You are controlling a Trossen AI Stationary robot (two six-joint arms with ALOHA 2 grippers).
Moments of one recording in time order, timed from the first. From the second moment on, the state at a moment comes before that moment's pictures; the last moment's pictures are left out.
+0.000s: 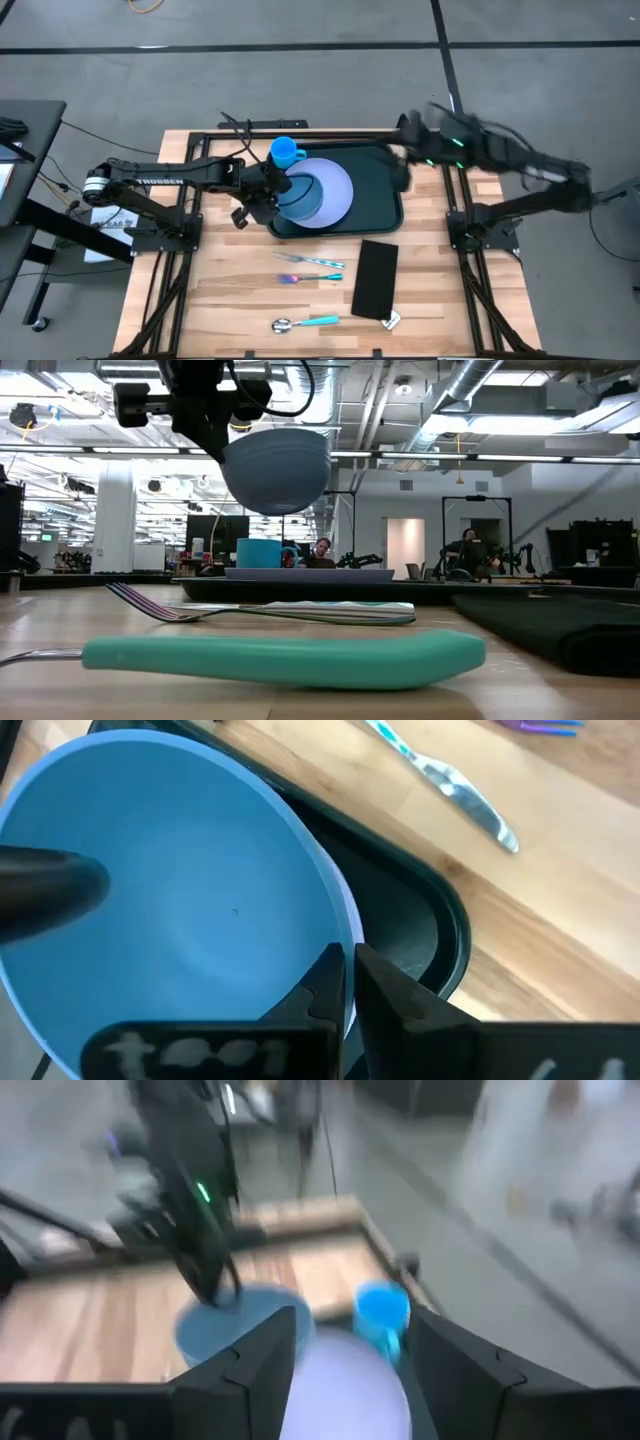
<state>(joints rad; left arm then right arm) 0.11 1.33 1.14 -0.85 0.09 1.08 -0.17 1.05 1.24 -0.47 0.08 -0.05</state>
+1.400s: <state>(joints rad) 0.25 1.67 1.39 -0.94 0.09 1.16 -0.04 0.82 0.45 0.26 -0.02 -0.11</state>
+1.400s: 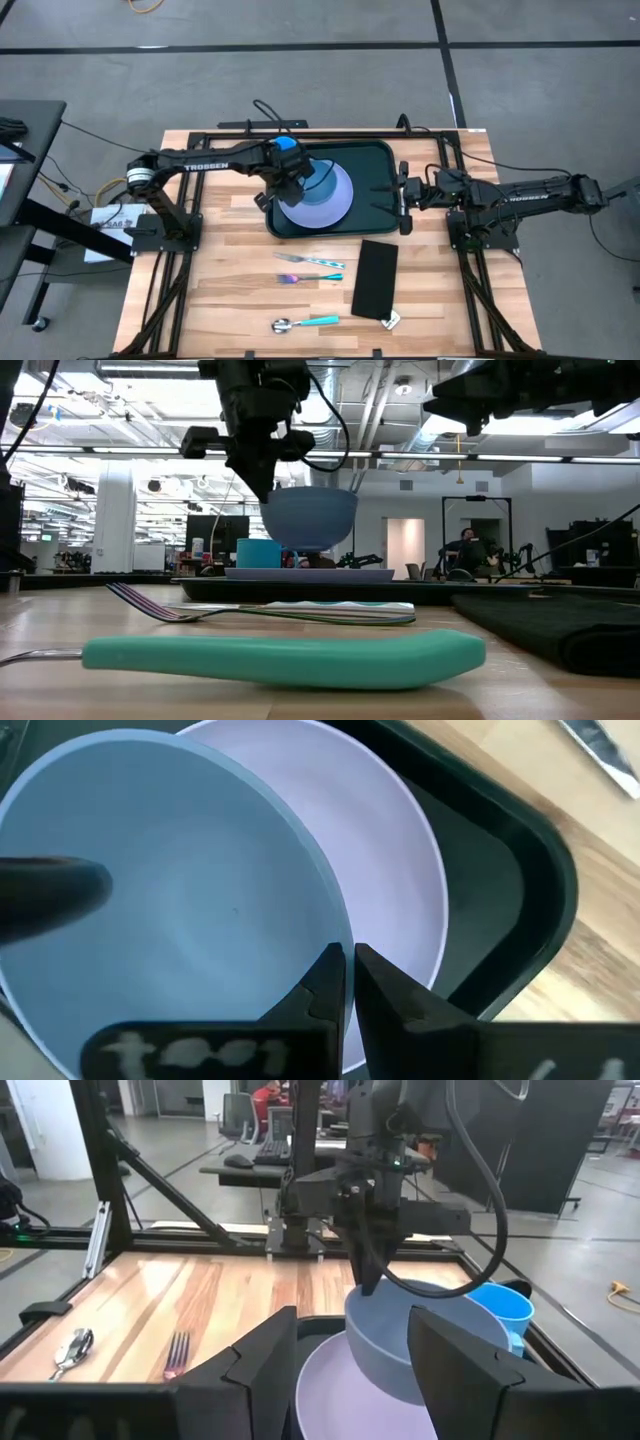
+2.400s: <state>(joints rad) 0.25 1.67 1.25 -0.76 0.09 1.16 -0.04 0.82 0.45 0.26 -0.02 -0.09</state>
